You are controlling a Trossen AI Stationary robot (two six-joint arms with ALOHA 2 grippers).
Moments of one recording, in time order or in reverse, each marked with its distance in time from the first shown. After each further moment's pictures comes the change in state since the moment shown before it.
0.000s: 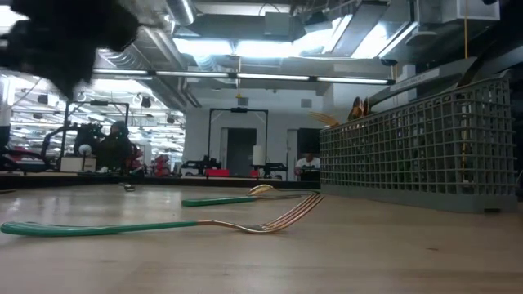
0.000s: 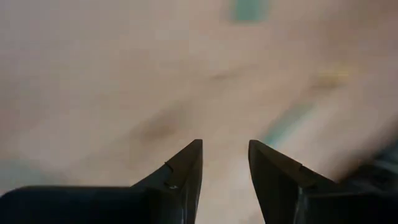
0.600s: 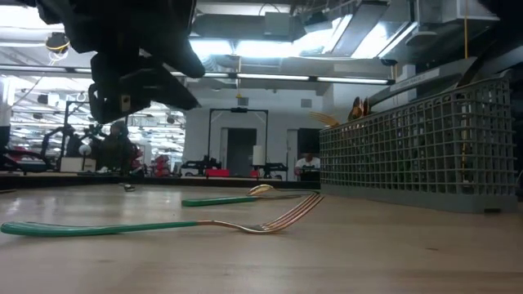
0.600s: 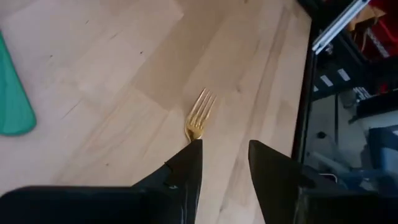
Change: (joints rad) left arm -0.051 0.279 -0.090 0.807 -0.176 0.477; right arm -0.046 0.329 0.000 0.401 -0.016 0.253
